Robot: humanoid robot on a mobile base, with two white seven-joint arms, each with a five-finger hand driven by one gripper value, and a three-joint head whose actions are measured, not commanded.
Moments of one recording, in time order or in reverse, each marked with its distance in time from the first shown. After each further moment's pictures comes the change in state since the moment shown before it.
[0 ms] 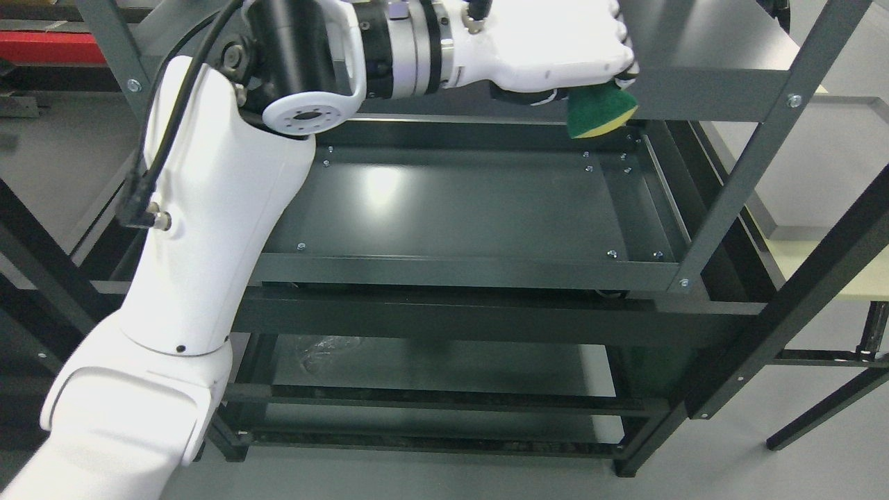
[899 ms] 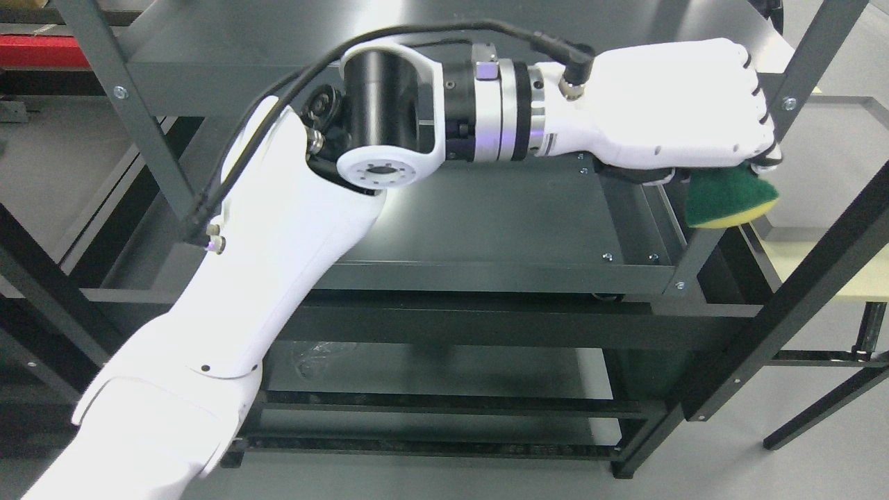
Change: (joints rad) left arm -0.042 -0.071 -0.200 -0.071 0.176 0.058 0.034; right arm 0.000 0.000 0.000 0.000 0.000 0.000 0.001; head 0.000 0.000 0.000
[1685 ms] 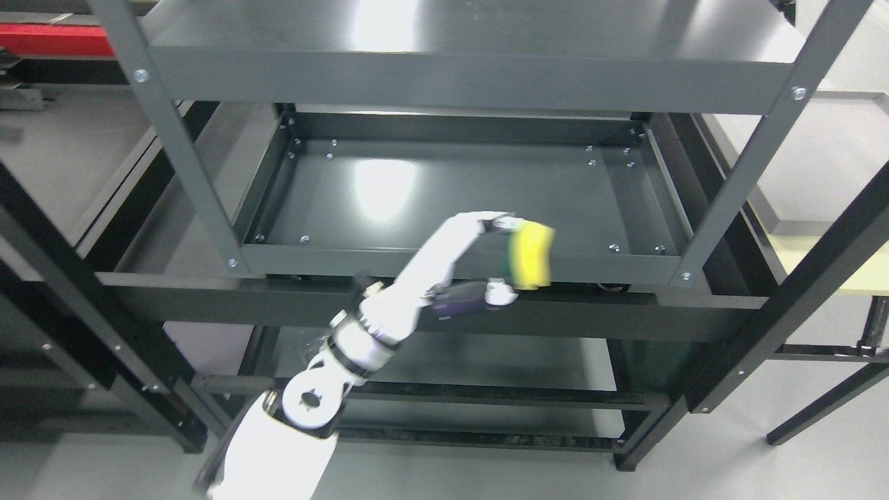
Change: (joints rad) left arm 0.755 0.000 0.150 -0.068 0.561 0.268 0.296; right arm 0.000 0.000 0.000 0.000 0.000 0.000 -0.001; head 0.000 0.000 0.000
